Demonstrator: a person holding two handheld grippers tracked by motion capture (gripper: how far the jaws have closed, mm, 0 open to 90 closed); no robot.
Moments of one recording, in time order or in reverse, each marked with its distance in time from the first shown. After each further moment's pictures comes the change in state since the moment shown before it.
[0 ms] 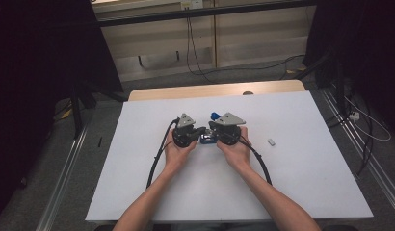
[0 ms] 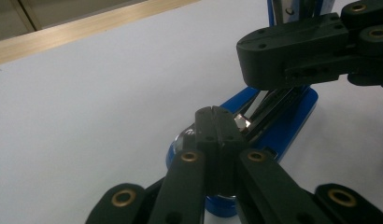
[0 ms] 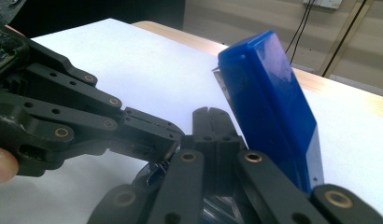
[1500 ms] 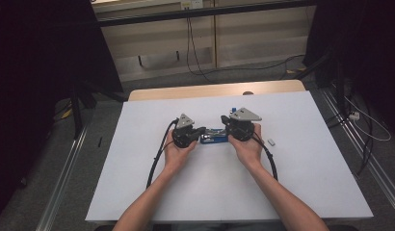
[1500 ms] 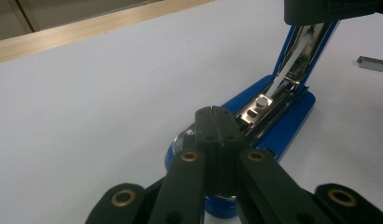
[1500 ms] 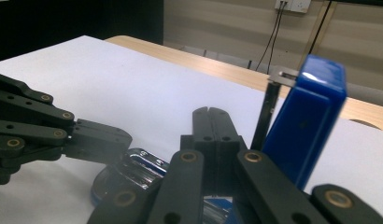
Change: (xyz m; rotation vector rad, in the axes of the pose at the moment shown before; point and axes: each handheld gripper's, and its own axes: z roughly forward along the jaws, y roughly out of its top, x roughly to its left) left arm 0.001 -0.004 0.000 -0.025 -0.012 -0.026; right arm -0.030 0.004 -0.024 -0.033 -0.064 0.054
